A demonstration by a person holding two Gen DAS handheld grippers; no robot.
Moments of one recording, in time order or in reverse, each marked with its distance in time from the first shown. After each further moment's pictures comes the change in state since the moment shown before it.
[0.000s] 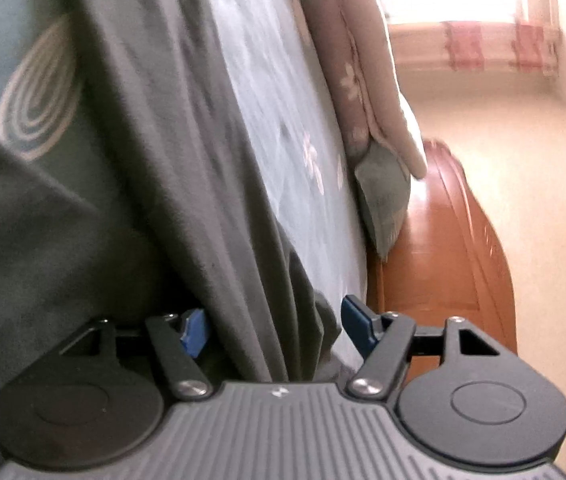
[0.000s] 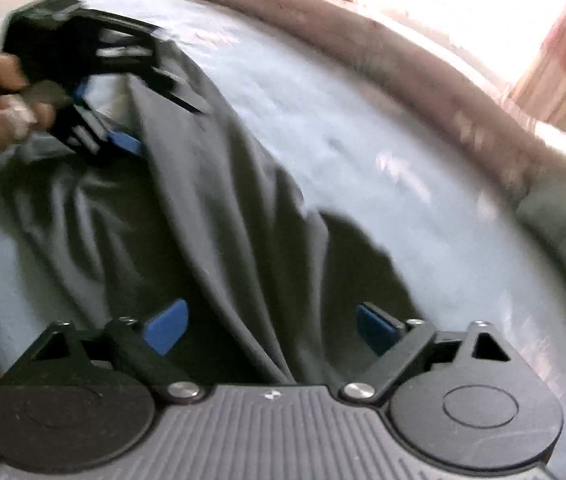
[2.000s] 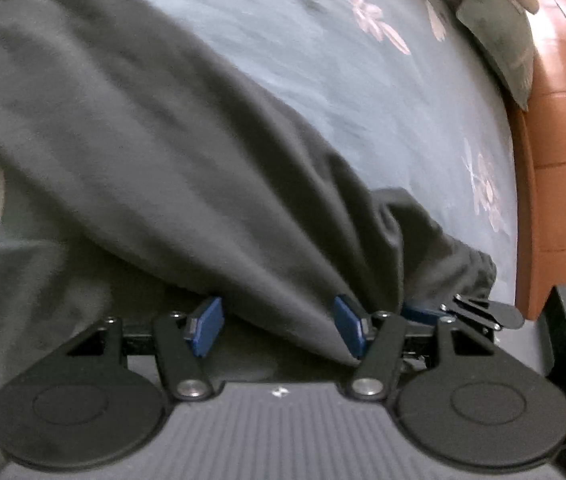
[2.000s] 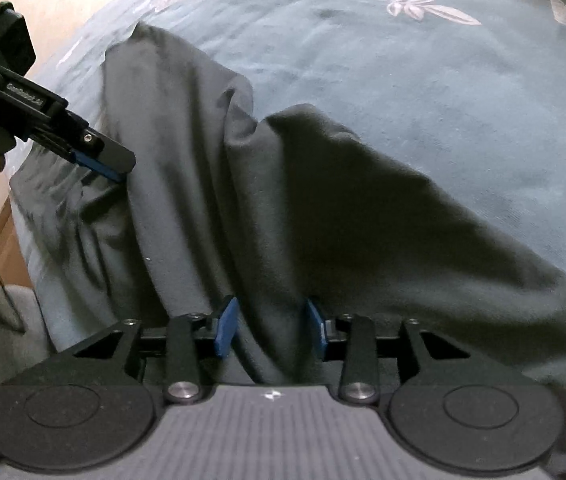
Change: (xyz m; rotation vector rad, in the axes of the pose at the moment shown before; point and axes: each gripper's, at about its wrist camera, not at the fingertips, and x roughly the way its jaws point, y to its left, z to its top) left arm 0.073 -0.091 0.000 0.248 0.413 0.561; right arm 0.091 -0.135 -0.016 0.432 0.337 0.578
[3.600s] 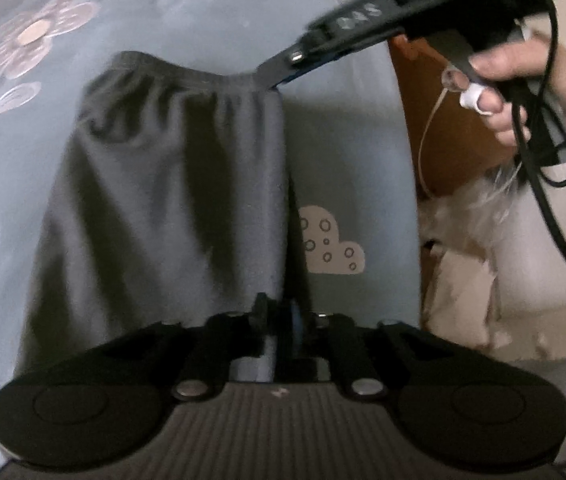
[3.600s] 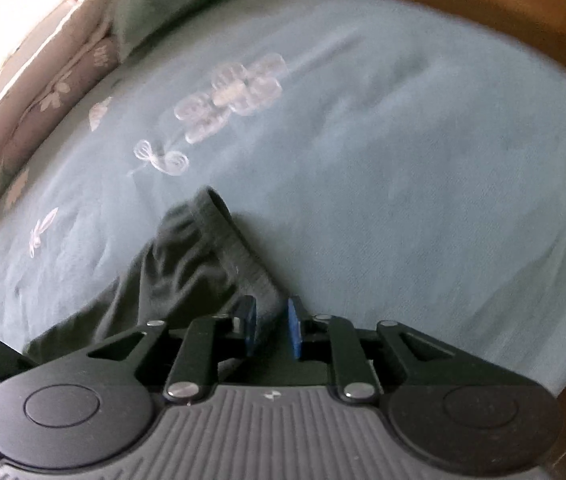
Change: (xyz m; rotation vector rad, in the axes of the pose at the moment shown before) left arm 0.156 -0.287 -0.096 1.503 0.547 -0.054; right arm -0.145 -0.105 -0.185 1.046 -0.495 -0.458
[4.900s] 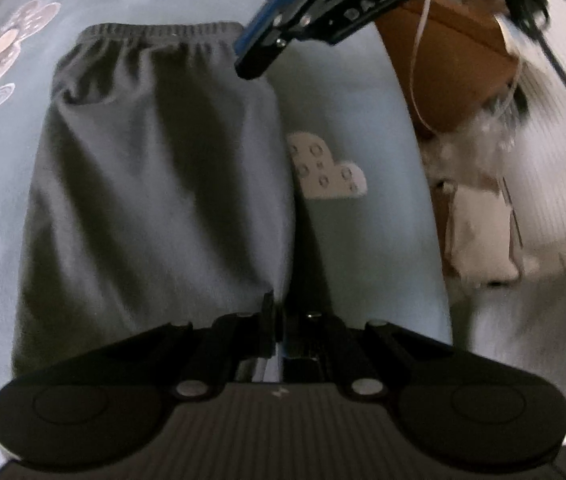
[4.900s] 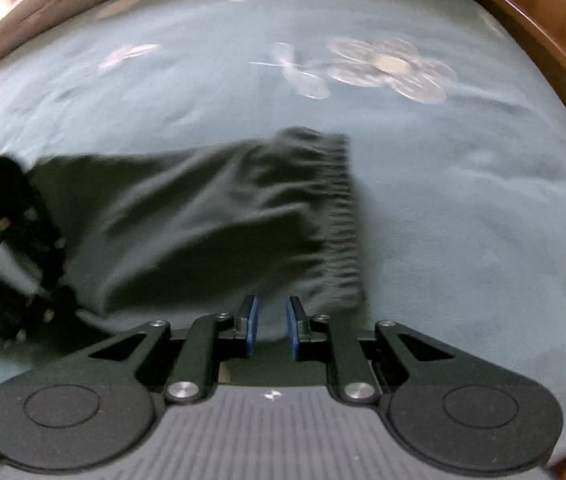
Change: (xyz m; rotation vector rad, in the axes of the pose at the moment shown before) left arm 0.029 -0.019 -0.021 0.213 0.090 0.076; right arm 0.013 0.054 -0.020 -0.543 0.187 0.004
